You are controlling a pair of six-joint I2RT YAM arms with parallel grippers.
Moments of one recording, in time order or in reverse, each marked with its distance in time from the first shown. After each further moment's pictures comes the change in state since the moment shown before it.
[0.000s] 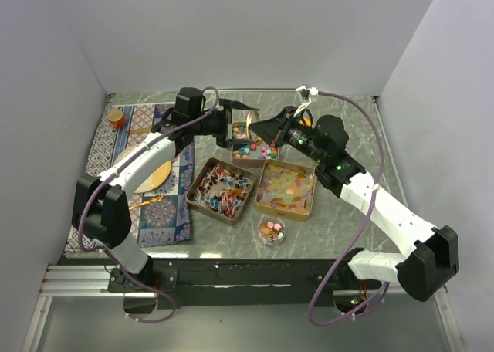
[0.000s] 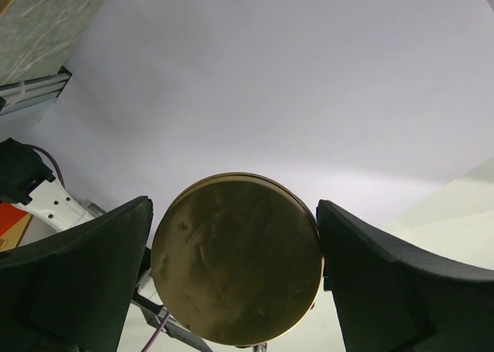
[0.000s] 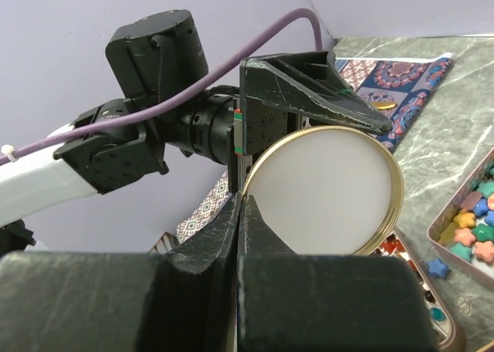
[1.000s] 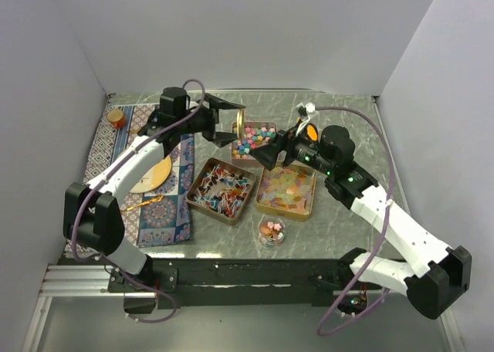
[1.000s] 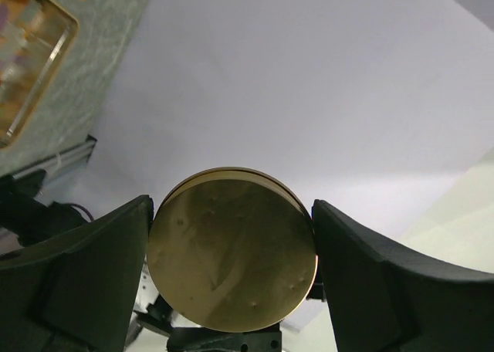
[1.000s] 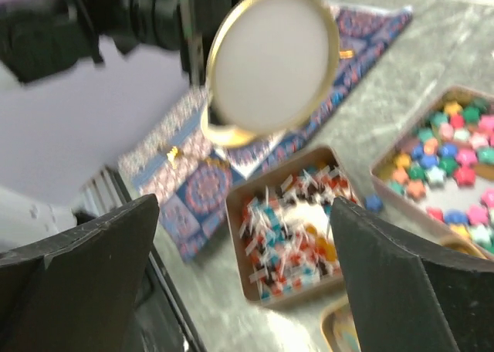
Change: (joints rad) left arm 0.069 -0.071 -0.058 0.034 -0.046 0.162; right arm -0.001 -0.127 -0.069 -0.209 -0.039 -0.241
